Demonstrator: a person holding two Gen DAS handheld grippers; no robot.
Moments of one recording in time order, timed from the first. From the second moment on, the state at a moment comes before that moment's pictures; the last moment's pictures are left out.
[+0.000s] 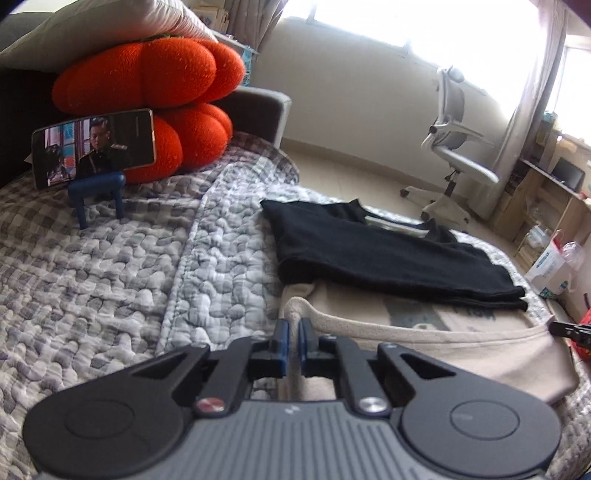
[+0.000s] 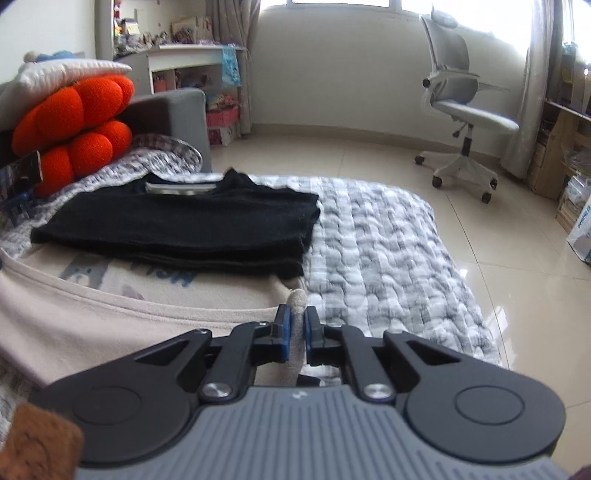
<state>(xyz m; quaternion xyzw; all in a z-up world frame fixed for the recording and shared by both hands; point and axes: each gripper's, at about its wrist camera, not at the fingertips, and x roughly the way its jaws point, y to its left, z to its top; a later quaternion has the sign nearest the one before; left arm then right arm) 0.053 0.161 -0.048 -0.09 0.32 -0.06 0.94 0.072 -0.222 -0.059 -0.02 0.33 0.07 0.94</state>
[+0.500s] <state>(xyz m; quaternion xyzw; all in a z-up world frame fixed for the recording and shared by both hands) 0.039 0.155 -0.023 -0.03 0.31 0.00 0.95 0.061 -0.217 -0.051 -0.05 0.31 0.05 0.95</state>
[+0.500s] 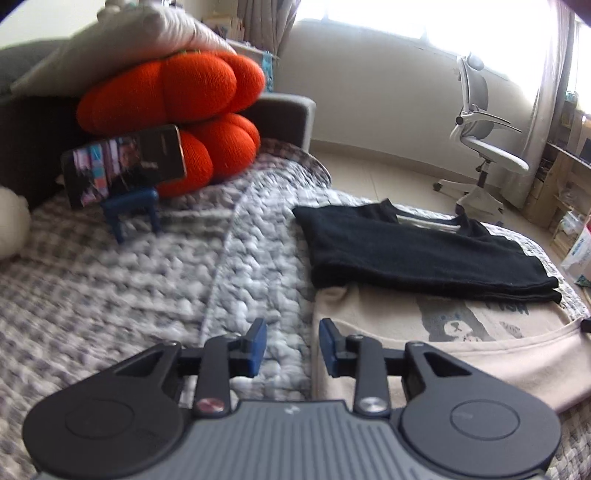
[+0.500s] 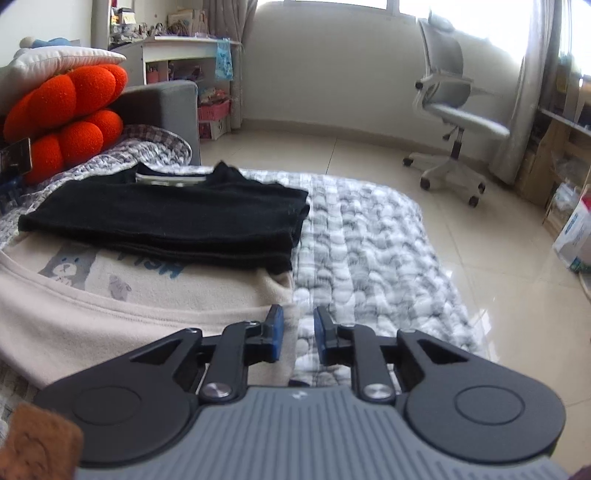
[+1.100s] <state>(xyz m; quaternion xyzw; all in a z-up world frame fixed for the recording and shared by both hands) 0.033 0.067 -0.049 0.06 0.36 -0.11 0.92 0.051 -0.146 -0.066 -0.15 0.35 0.20 0.90</state>
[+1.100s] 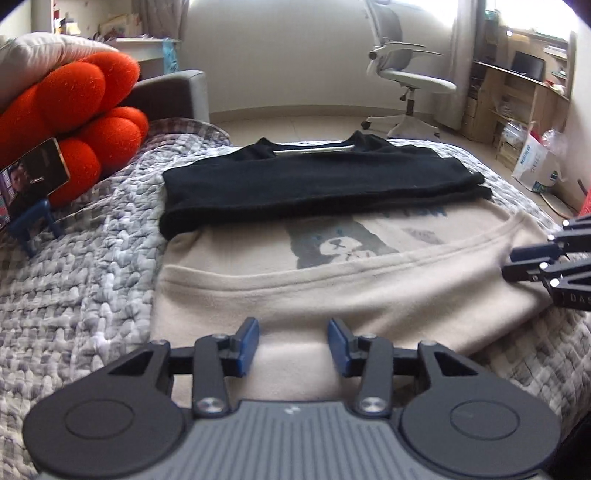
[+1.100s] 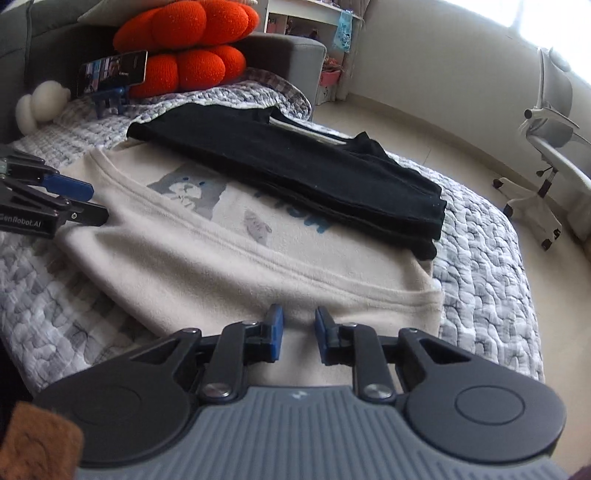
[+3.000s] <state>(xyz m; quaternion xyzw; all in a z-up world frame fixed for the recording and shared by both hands) 0.053 0.049 -0.034 0.06 0.44 -0.16 0.88 0.123 -0.107 -0.038 -0.20 0.38 0.40 0.81</state>
